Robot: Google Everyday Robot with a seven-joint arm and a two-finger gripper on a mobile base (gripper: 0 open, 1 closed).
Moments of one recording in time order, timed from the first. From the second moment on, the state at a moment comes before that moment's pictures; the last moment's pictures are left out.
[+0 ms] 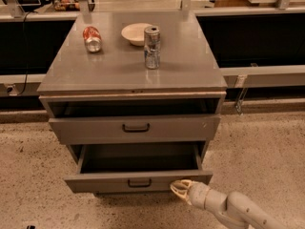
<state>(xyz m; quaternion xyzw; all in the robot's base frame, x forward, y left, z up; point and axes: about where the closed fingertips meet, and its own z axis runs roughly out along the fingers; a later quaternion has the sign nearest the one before) 0.509 -0.114 0.379 -0.46 0.67 0.20 0.55</state>
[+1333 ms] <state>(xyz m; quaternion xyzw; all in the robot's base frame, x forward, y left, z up) 0.614 -0.140 0.389 -0.47 0.67 0.19 0.54</state>
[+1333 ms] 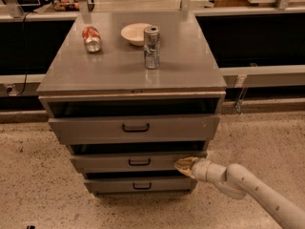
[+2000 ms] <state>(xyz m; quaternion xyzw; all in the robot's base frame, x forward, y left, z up) 0.612 -0.140 0.389 -0.47 0.67 0.19 0.54</state>
